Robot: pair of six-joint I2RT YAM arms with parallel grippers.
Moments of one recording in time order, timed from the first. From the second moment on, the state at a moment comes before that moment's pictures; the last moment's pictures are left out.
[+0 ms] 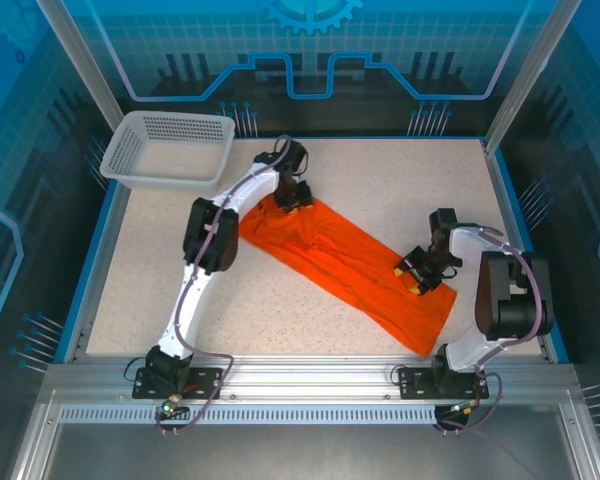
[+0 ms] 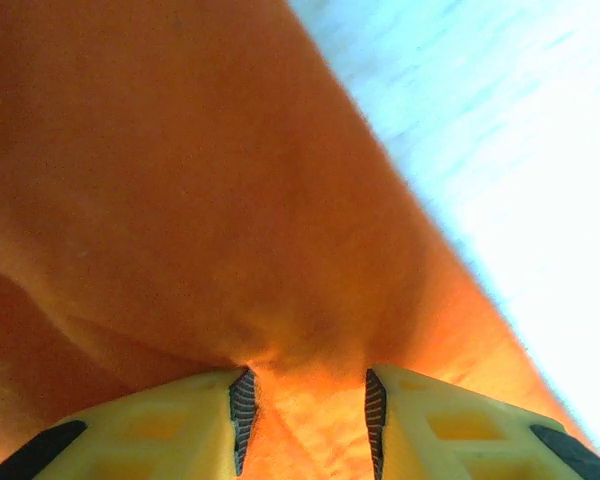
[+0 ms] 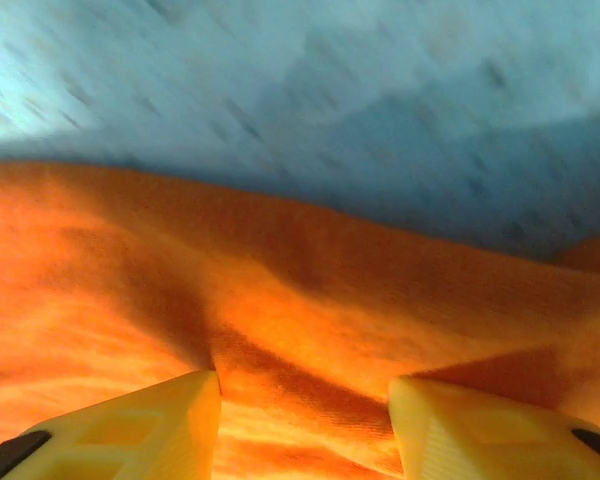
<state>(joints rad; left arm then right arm) -0.40 2.59 2.34 -0.94 0.21 -0.68 -0.05 1.59 0.82 -0.78 -0.37 0.81</state>
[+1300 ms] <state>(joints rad) -0.39 2.48 2.15 -0.87 0.12 -0.73 0.52 1.81 1.05 -0.99 -0.40 0.52</state>
